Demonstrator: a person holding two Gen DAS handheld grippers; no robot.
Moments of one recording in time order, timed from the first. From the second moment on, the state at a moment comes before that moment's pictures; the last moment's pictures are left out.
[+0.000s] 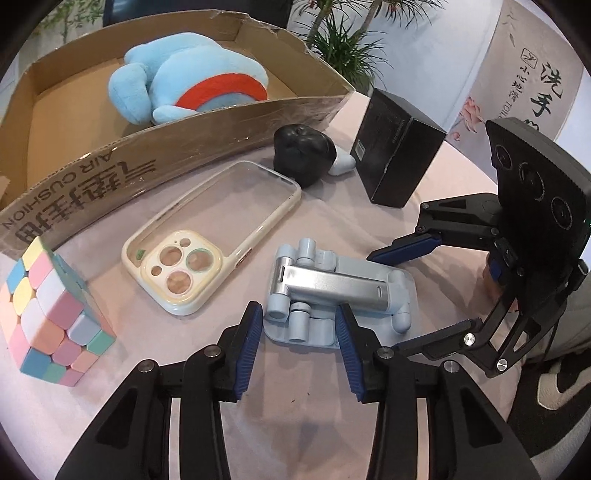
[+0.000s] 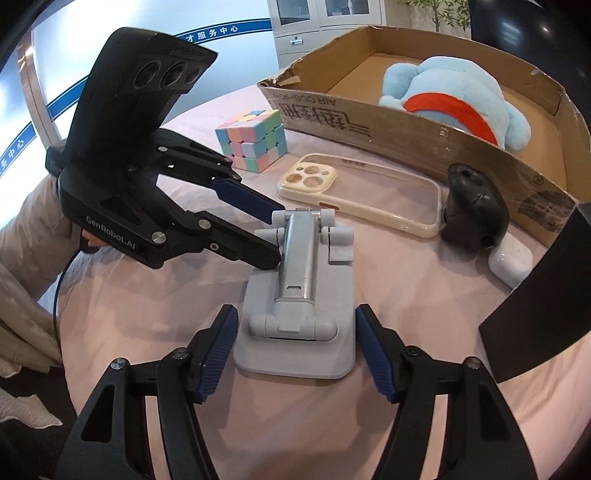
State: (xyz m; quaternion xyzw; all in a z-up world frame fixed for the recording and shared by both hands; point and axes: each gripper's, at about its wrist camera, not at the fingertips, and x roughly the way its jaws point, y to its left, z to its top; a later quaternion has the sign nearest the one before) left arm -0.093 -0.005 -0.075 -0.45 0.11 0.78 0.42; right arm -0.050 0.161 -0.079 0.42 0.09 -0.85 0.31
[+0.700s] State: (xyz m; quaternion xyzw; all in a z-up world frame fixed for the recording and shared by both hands) left arm -0.086 -0.014 -0.067 -0.44 0.10 0.80 0.40; right arm -0.050 0.162 -0.066 0.41 0.09 -0.85 0.31
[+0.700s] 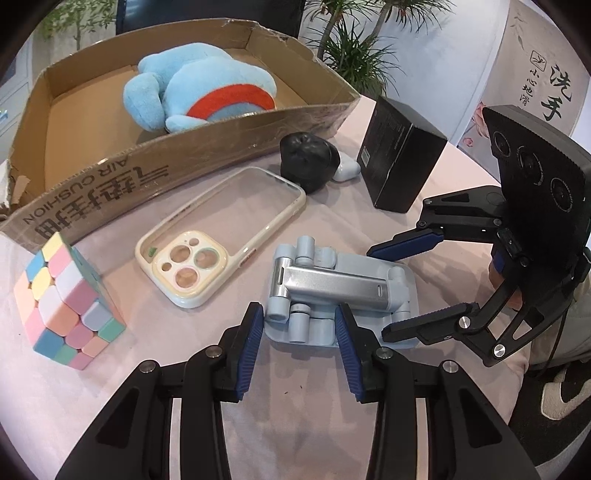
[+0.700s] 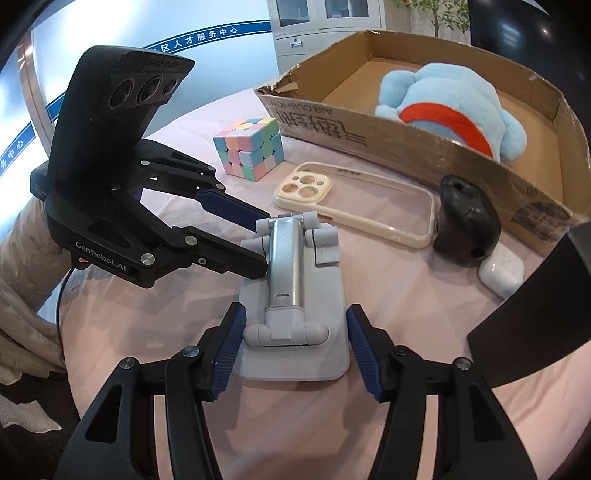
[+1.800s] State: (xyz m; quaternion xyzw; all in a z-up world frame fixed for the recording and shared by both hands) left arm -0.151 -0.077 0.040 -0.34 0.11 0.87 0.35; right arm -0.151 0.093 0.022 0.33 0.22 -0.87 0.30
